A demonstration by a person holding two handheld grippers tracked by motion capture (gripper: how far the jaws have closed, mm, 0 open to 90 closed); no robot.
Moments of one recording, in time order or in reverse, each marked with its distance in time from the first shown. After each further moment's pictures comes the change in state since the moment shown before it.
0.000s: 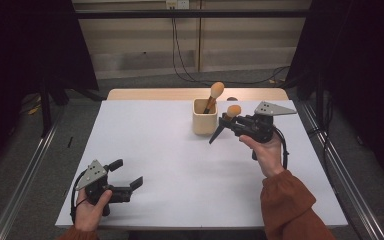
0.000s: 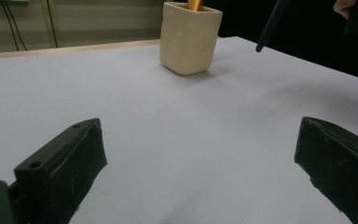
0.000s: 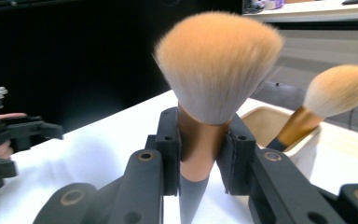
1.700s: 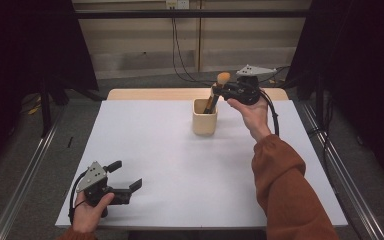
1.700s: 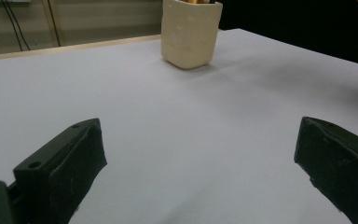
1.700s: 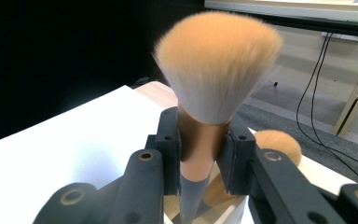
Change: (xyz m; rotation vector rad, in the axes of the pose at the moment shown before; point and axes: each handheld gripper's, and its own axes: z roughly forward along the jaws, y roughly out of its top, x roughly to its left) left arm -0.002 -0.001 -0.002 0.037 0.001 0.043; right arm -0.053 0.059 0.065 0.114 -0.145 -0.053
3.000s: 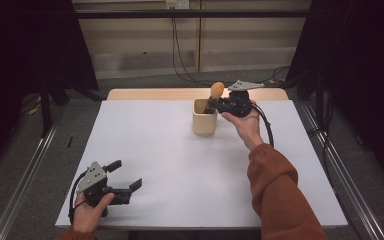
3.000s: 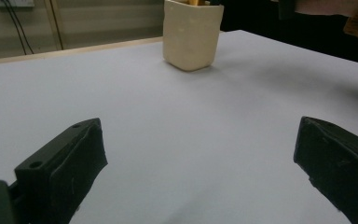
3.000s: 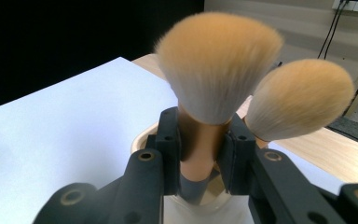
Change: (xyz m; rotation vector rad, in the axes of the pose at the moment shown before) left arm -0.001 0.000 0.000 -0.015 0.008 0.013; right arm 0.000 -0.046 0.028 0.062 -0.001 0.003
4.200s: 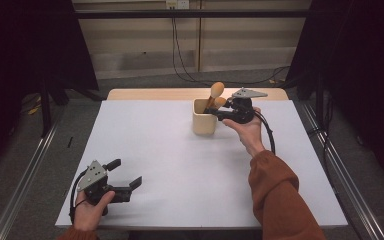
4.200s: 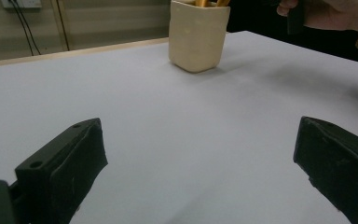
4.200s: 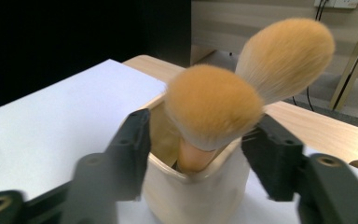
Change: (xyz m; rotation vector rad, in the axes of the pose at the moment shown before) left arm 0.002 0.001 0.003 -0.001 0.021 -0.010; right arm -0.001 -0.023 -0.004 -0.036 -0.046 0.051
